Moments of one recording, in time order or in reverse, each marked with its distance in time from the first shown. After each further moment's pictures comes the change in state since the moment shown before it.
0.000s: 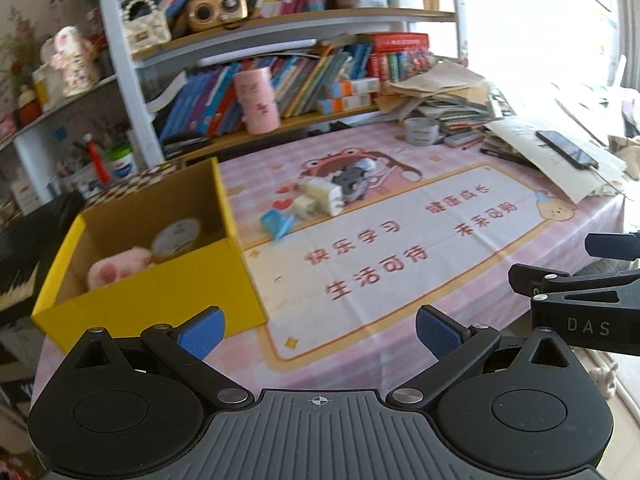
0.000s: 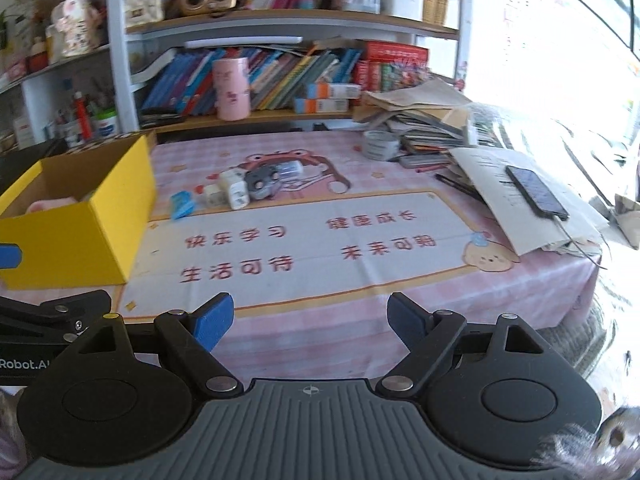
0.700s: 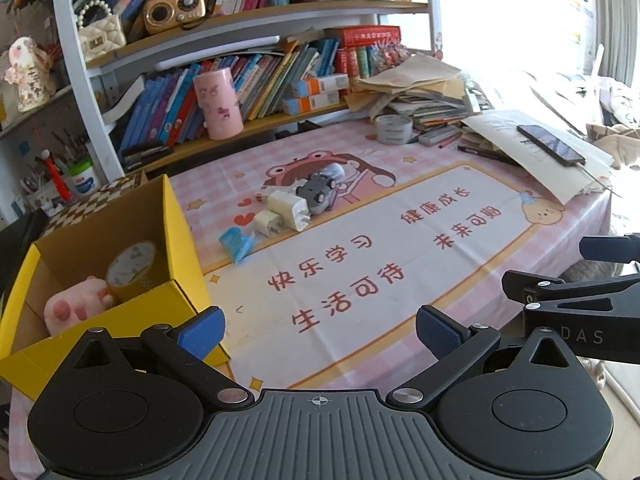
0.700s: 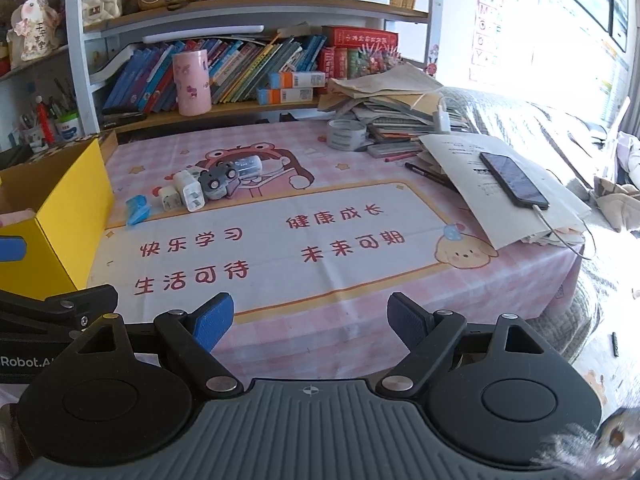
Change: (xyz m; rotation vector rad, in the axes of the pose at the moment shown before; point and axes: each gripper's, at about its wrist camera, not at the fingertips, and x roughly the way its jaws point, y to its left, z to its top) left arm 0.038 -0.014 0.026 0.035 0.017 -0.063; right arm 0.029 -0.023 0.014 0.034 0.039 -0.065
